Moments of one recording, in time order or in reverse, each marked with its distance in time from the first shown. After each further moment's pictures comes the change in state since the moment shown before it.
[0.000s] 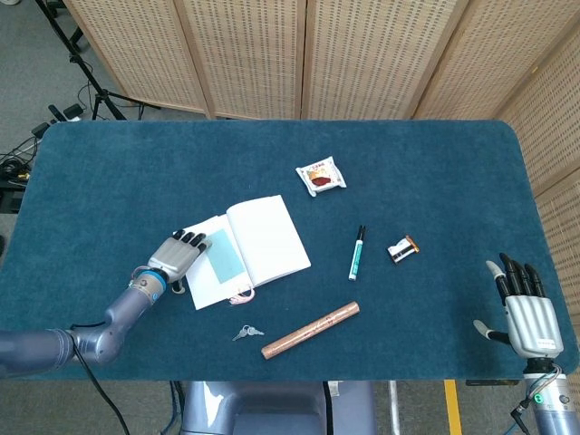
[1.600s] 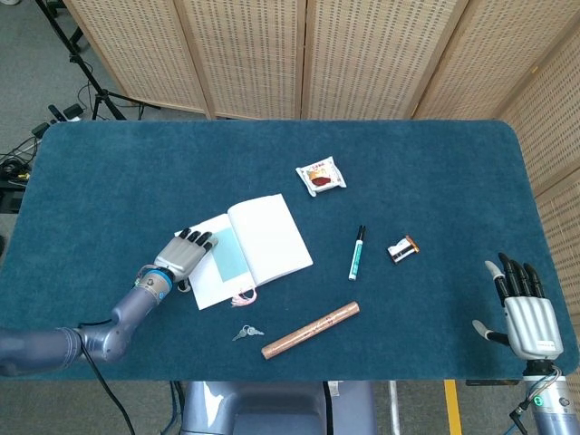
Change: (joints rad) left arm -0.007 -0.032 -0.011 0.027 0.013 0.010 0.003; right arm -0.007 -0.002 -0.003 -0.003 -0.026 0.028 -0.005
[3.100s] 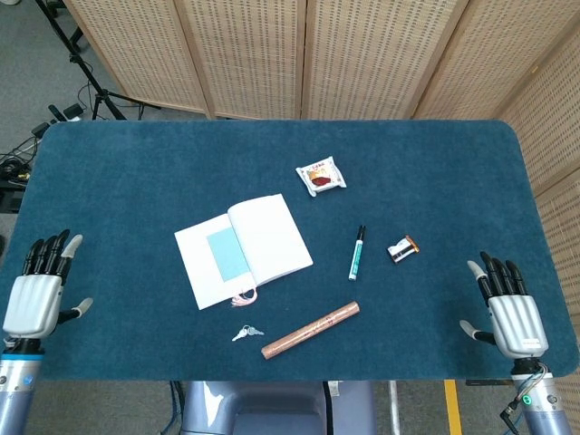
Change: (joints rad) left arm 0.745 0.174 0.054 -0.110 0.714 0.936 -0.421; right arm 0.022 -0.014 -0.012 -0.014 -0.057 -0.005 -0.032
